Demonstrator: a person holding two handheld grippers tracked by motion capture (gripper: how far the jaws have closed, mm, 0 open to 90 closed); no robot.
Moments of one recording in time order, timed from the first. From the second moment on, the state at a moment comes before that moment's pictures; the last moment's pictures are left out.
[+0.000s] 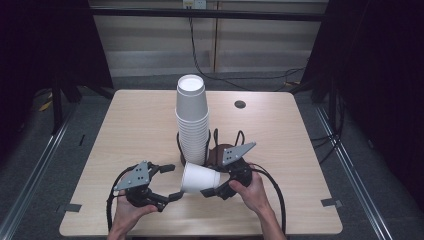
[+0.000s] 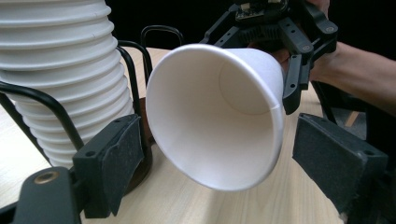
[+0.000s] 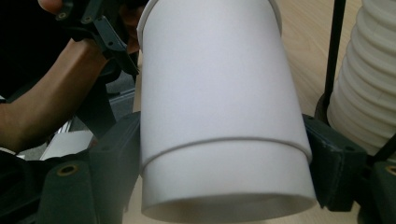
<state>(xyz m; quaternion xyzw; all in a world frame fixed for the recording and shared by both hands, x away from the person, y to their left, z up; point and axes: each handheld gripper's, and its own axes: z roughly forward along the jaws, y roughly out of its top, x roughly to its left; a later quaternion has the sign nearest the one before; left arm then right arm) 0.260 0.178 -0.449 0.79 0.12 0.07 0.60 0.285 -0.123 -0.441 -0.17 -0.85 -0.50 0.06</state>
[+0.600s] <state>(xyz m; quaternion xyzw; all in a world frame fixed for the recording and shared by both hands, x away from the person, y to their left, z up) 0.267 0.170 -0.455 0.79 0.13 0.06 0.60 0.280 -0.121 -0.443 -0.15 -0.84 -0.52 0.06</state>
